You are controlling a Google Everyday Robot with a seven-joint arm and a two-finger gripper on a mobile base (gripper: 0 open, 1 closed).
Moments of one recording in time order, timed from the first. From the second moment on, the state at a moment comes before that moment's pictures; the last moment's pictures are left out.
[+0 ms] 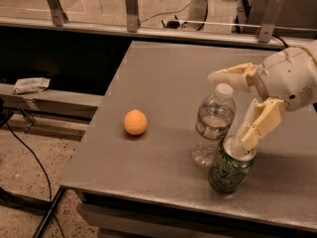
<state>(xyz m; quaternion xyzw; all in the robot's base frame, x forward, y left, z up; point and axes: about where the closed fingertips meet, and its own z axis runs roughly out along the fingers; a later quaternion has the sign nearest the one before) 0.410 -0.110 0.950 -0.61 0.63 0.34 0.34</state>
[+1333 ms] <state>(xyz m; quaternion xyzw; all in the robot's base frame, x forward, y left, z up) 0.421 -0.193 1.001 -0.54 0.64 0.33 0.44</state>
